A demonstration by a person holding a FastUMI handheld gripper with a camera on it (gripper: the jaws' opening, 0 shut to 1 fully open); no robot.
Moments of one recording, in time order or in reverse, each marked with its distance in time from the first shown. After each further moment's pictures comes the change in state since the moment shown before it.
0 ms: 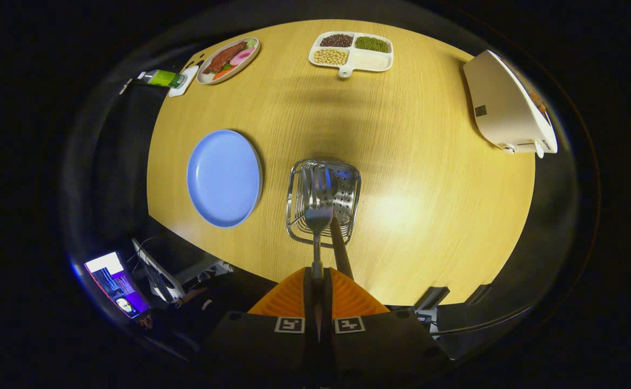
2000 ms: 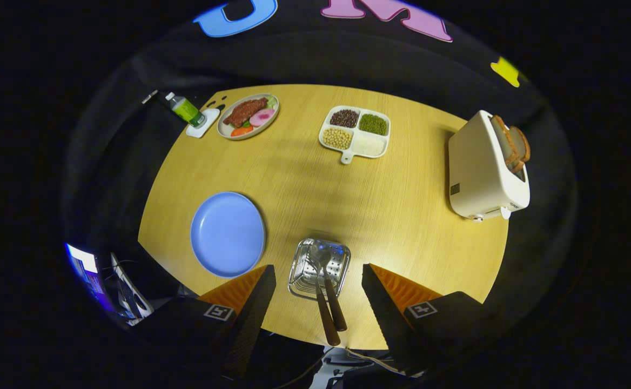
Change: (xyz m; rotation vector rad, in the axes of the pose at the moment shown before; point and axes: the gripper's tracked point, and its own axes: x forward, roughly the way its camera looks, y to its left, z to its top) arm -0.053 0.012 0.065 -0.093 -0.551 -0.088
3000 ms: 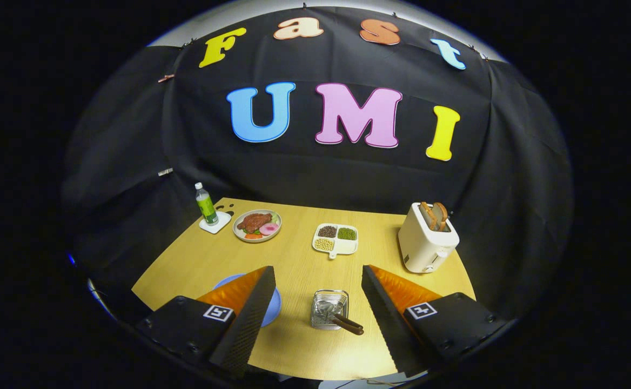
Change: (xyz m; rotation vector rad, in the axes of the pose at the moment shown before) arm -0.149 0.056 -0.005 -0.002 -0.740 -0.171
